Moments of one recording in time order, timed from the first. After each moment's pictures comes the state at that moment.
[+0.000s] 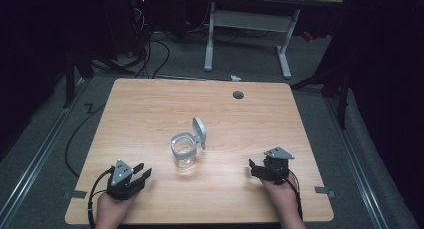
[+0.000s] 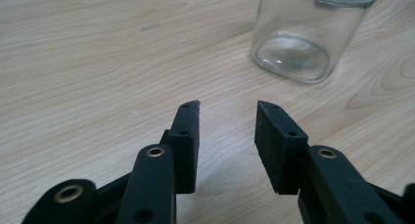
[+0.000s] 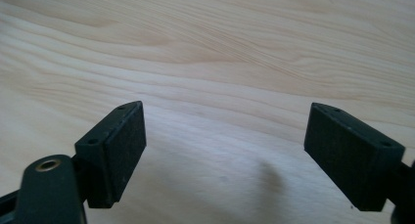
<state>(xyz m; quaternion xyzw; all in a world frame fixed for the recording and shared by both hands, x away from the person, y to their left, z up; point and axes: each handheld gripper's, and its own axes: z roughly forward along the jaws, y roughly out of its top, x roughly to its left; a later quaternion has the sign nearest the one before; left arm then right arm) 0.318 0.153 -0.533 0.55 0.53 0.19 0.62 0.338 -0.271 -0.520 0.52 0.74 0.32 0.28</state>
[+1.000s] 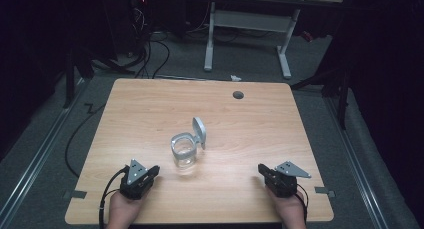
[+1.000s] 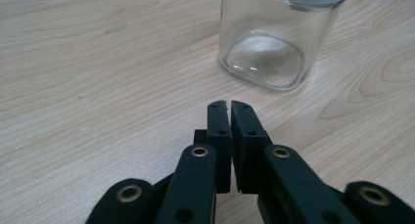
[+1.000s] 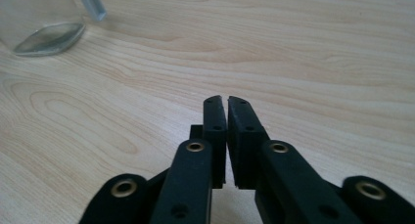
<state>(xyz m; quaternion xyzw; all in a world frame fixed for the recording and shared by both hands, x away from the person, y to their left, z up) 0.320 0.122 -0.535 0.56 0.53 0.19 0.61 0.294 -0.287 -0.518 0.48 0.73 0.42 0.25</state>
